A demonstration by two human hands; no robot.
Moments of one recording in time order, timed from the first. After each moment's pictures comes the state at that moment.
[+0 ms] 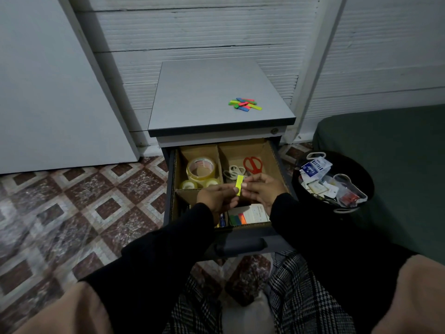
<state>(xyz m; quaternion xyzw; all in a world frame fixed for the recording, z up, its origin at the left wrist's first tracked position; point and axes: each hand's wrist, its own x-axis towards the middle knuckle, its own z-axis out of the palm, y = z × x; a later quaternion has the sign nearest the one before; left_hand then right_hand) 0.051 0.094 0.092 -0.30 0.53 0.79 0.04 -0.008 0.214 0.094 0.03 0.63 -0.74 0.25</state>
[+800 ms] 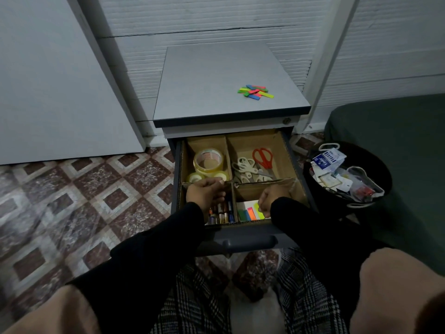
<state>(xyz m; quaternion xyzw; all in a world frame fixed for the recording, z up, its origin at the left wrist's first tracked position) 0.055 0.058 0.071 -0.33 0.57 0.75 -0.04 -0.041 0.215 0.024 -0.04 0.92 -0.29 0.26</state>
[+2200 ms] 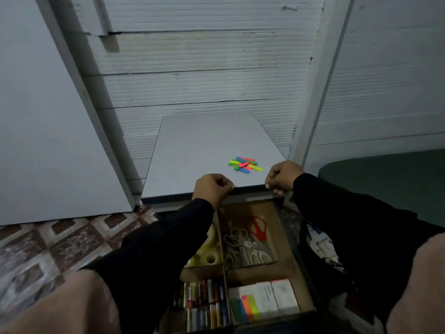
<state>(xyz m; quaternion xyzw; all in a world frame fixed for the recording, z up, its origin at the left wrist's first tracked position) -0.090 0.036 0.167 -0.18 0.86 0.47 -0.11 -0.176 0.206 0.199 -0.09 0.91 -0.37 0.17</state>
